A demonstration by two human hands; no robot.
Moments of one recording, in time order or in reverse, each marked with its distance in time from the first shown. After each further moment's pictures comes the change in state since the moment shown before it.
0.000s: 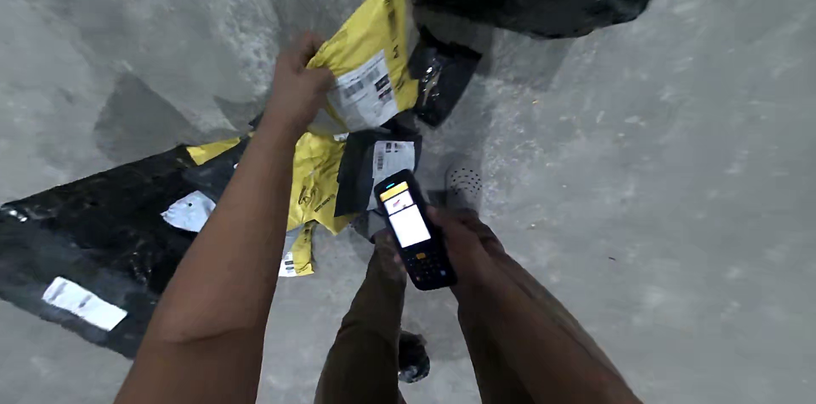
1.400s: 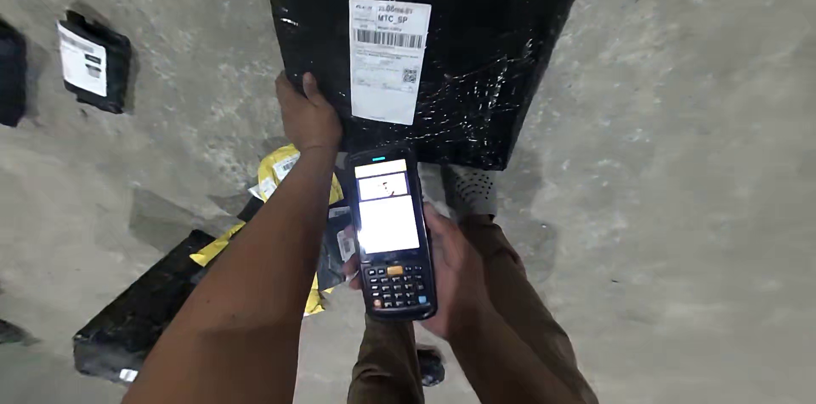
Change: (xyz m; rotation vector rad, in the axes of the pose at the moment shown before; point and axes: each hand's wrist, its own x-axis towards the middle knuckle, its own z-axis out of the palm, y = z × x) left_hand 0.256 0.083 0.185 0.630 0.496 -0.304; right_hand 0.027 -0.291 -0.033 0.624 -0.171 -0.159
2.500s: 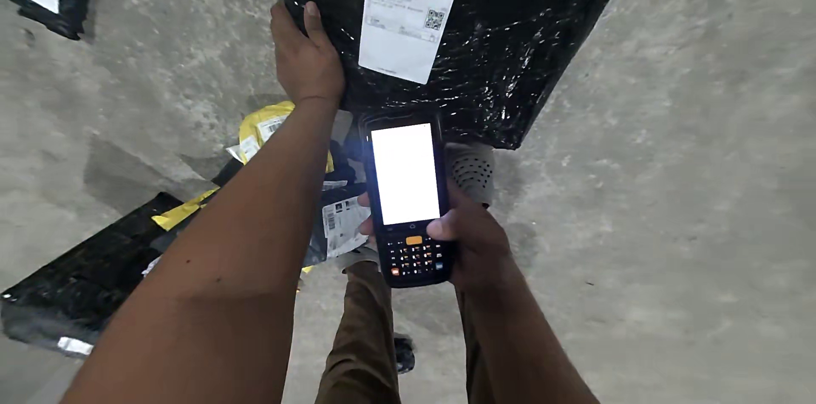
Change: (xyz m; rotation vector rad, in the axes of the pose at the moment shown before) left_hand -0.002 -0.010 0.007 -0.061 0.053 0.026; right_hand 0.003 -0.006 -0.070 -0.383 -0.244 -0.066
